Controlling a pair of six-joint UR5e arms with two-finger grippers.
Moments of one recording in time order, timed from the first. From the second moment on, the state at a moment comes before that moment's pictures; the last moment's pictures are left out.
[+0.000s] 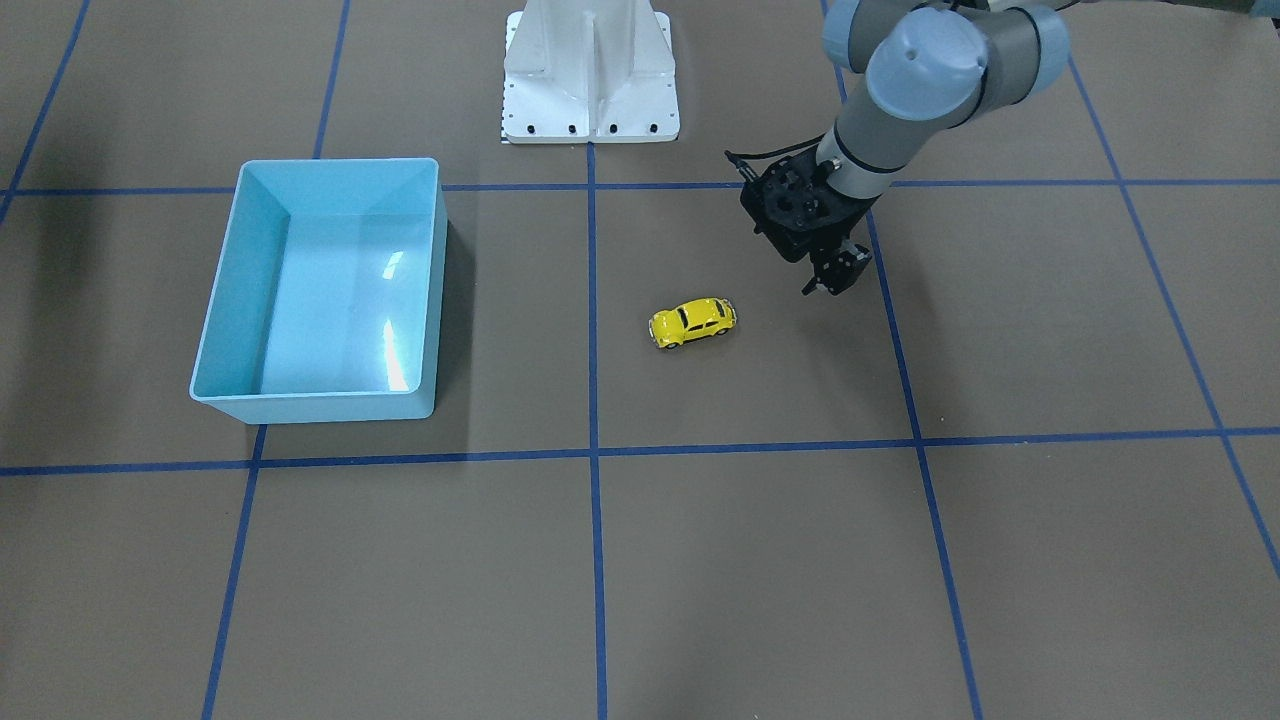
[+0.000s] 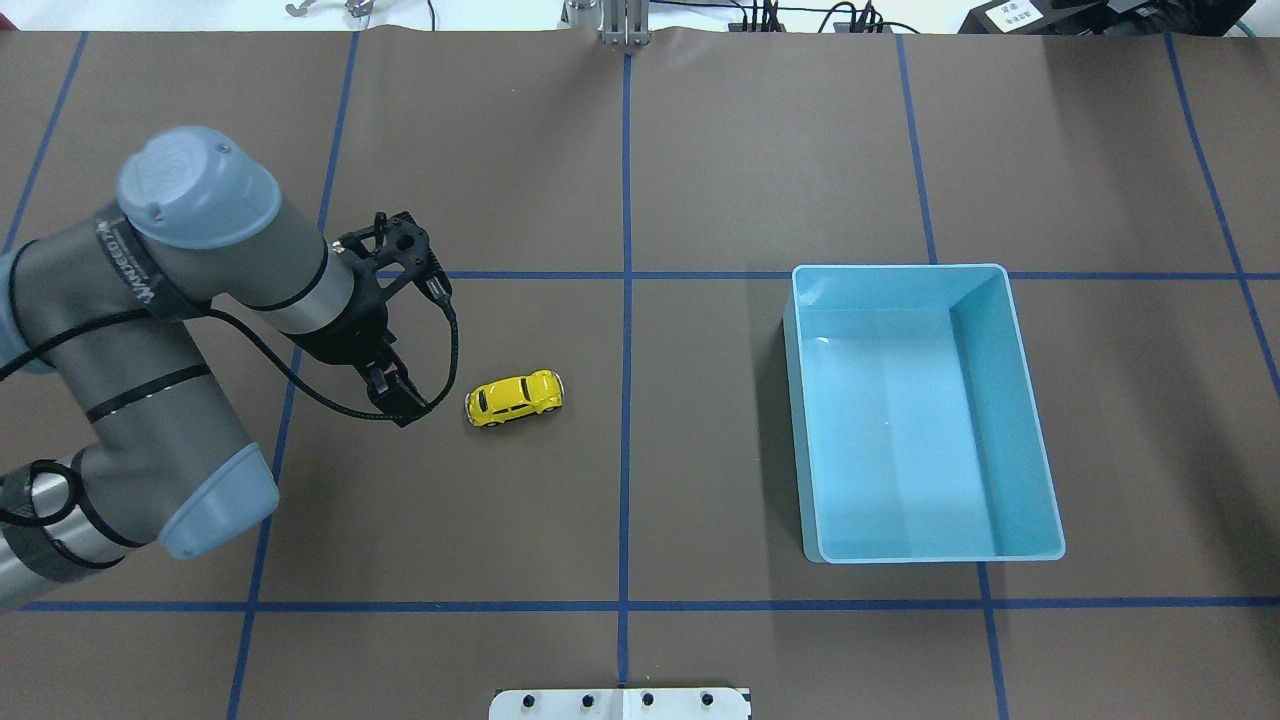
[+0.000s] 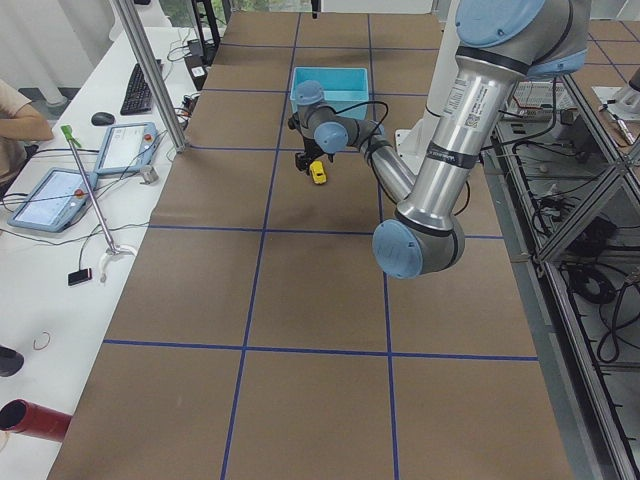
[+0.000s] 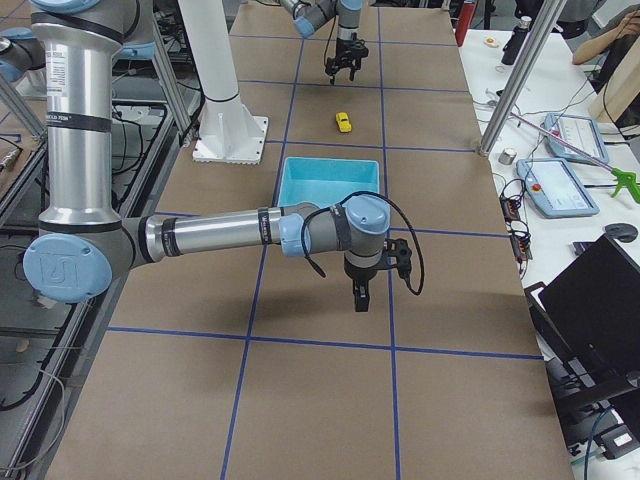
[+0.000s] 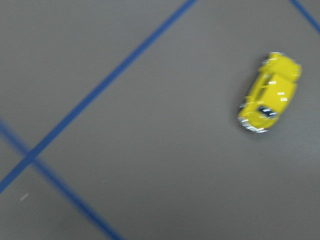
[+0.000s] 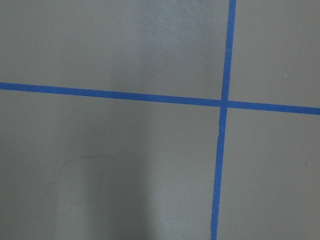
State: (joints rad) left arm -0.67 -2.01 -1.87 -1.61 -2.12 -0.04; right arm 1.43 -1.63 1.77 -1.54 2.33 0.14
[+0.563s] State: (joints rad) left arm -0.62 -2.12 -1.82 -1.39 -1.98 0.26; right arm 1.43 -1.63 1.77 -1.54 2.32 0.14
